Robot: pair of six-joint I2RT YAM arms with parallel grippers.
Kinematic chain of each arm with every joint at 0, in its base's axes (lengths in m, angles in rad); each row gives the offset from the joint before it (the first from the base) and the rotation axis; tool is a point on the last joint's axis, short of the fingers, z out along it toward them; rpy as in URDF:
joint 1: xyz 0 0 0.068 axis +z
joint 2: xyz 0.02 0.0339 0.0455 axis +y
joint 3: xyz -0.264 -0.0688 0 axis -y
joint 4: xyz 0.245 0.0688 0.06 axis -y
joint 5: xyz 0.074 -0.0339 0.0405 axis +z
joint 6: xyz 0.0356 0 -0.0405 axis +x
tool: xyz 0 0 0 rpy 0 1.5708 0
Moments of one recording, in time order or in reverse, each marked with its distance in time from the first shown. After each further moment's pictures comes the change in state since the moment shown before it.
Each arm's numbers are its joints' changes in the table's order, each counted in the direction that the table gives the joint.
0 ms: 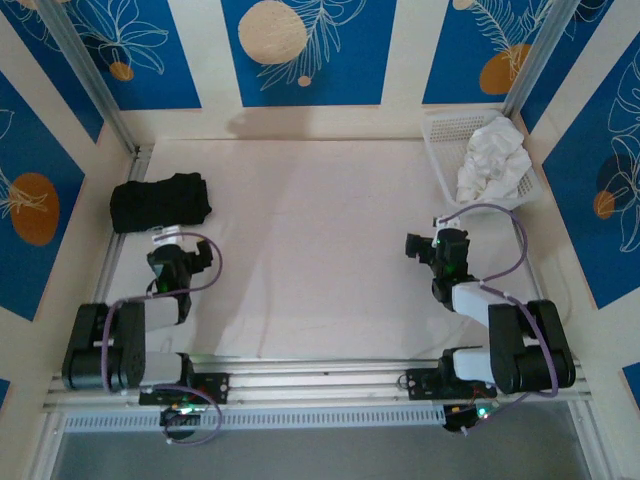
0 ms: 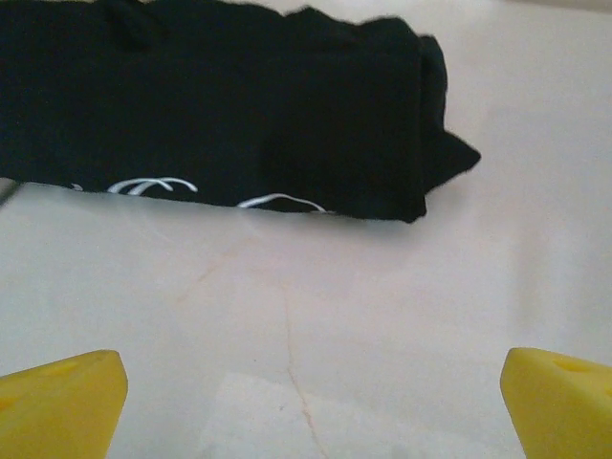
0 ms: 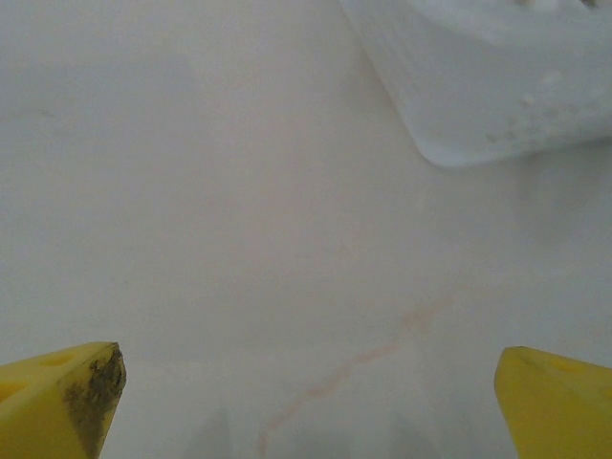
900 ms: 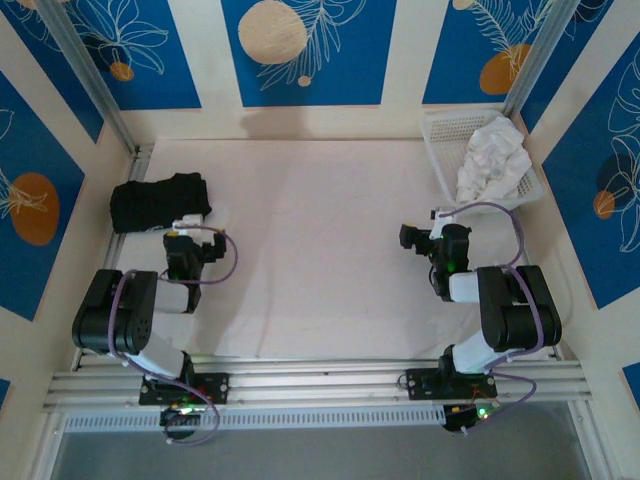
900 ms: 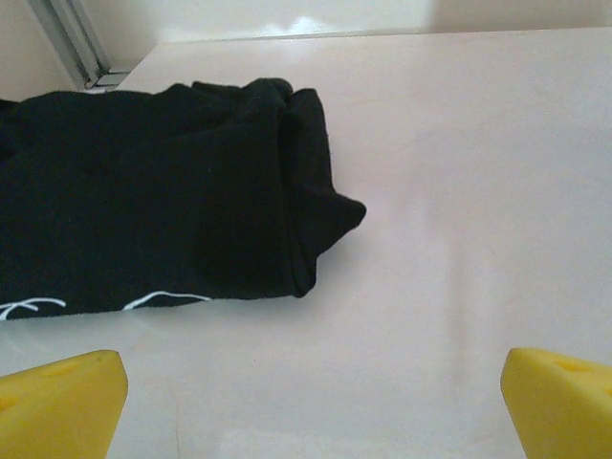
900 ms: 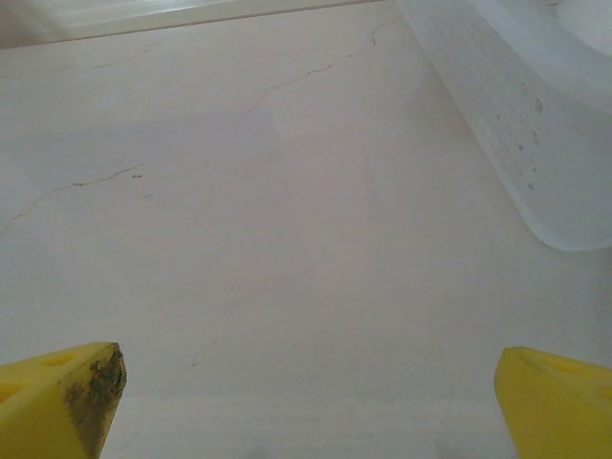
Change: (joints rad) left arm -0.097 0.178 0.073 0.207 -0.022 0.129; right arm -0.050 0.218 0.025 0.284 0.196 0.011
